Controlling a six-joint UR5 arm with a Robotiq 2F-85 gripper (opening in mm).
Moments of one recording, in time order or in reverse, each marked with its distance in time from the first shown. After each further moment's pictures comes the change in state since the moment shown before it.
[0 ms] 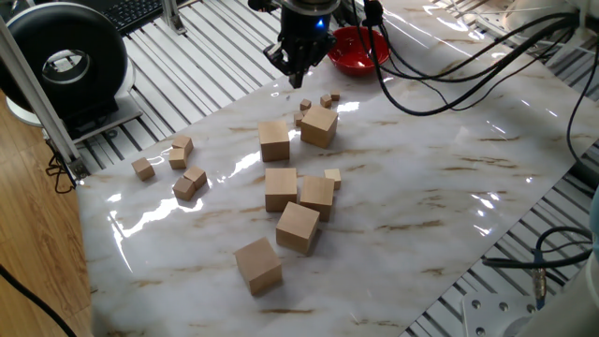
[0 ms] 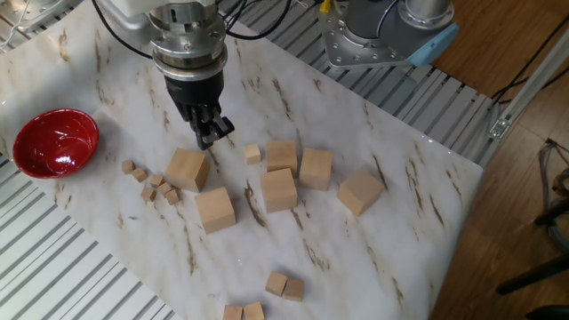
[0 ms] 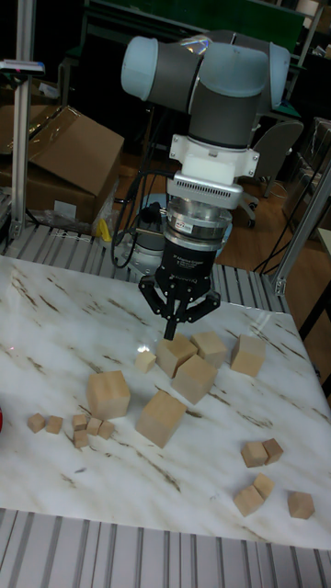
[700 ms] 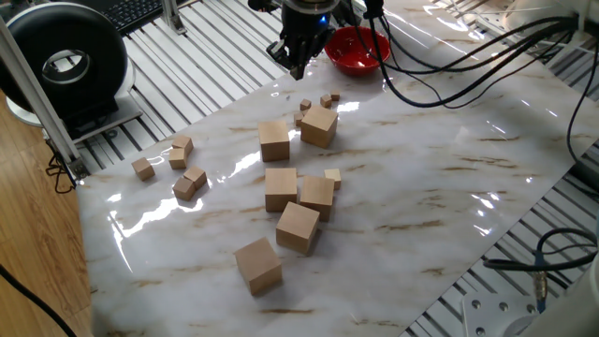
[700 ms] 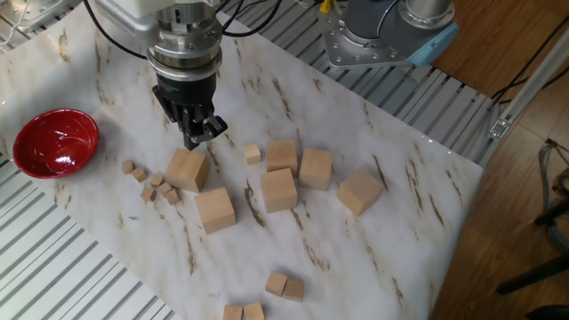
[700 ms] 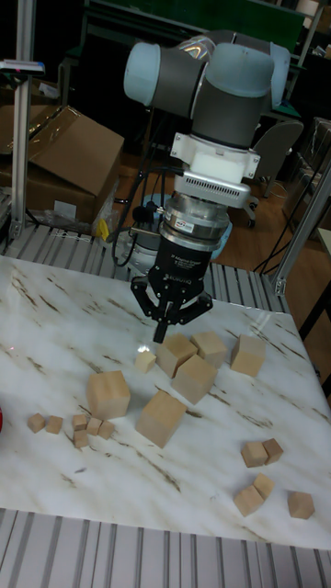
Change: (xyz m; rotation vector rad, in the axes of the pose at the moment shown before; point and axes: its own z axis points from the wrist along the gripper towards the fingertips) arm -0.016 -0.021 -0.001 0.085 -0.058 -0.093
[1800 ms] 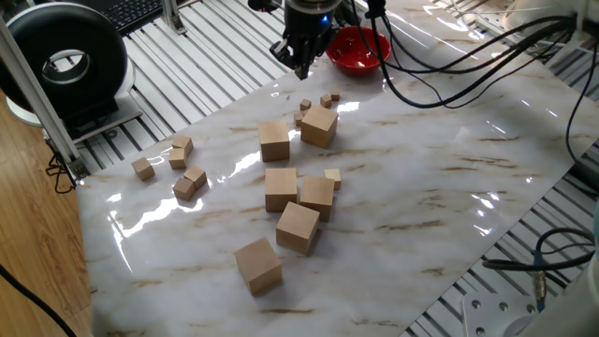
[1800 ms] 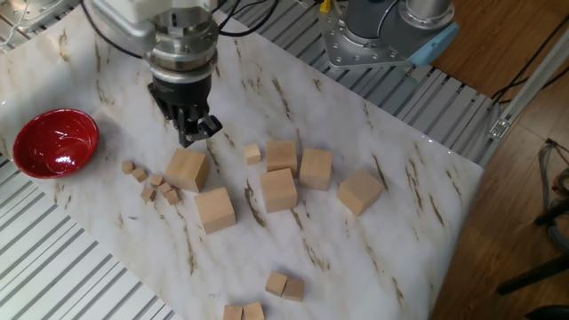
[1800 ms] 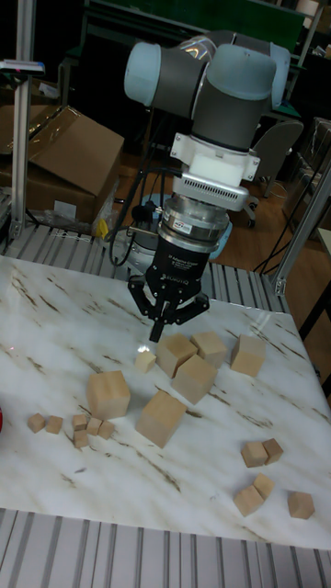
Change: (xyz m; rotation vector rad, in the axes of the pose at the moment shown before) arm -0.008 -0.007 0.008 0.019 0.026 -0.052
